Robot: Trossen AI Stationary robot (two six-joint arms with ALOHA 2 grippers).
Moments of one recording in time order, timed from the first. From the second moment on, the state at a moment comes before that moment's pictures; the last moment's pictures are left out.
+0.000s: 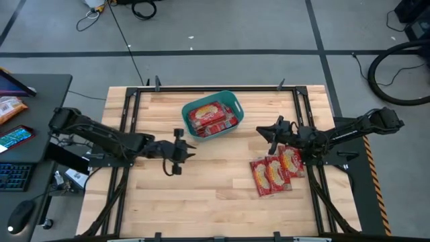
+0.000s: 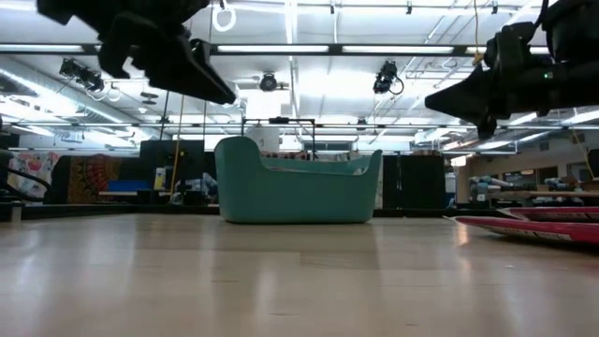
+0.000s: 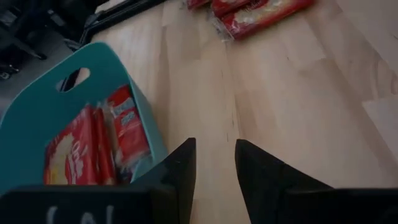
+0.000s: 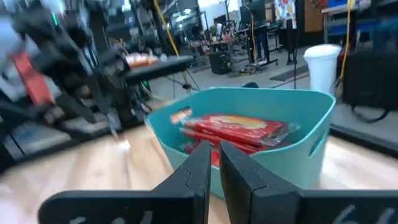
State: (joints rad) left arm -0.25 1.21 0.64 -0.01 -0.40 0.20; right arm 0.06 0.86 0.01 0.90 0.44 0.22
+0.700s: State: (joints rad) left arm -0.25 0.86 0.31 0.25 -0.40 0.19; right arm 0.06 1.02 0.43 0.36 0.29 0.31
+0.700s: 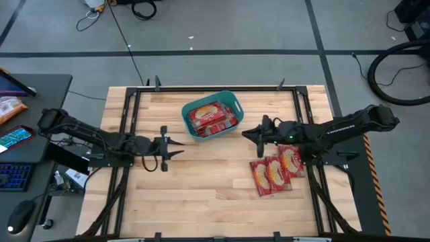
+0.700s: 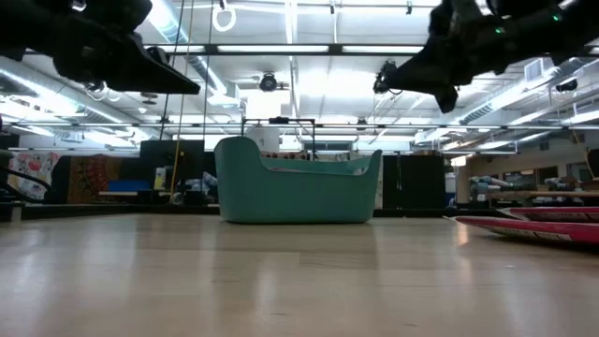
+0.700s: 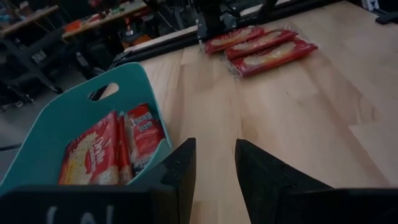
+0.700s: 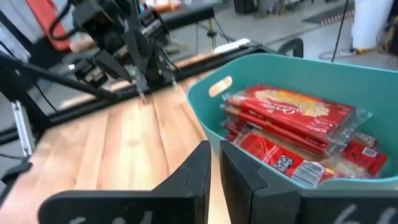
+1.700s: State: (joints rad) left arm -0.11 0.76 0.15 0.57 -0.40 0.30; right arm 0.06 1.43 0.91 -0.56 0.22 0.64
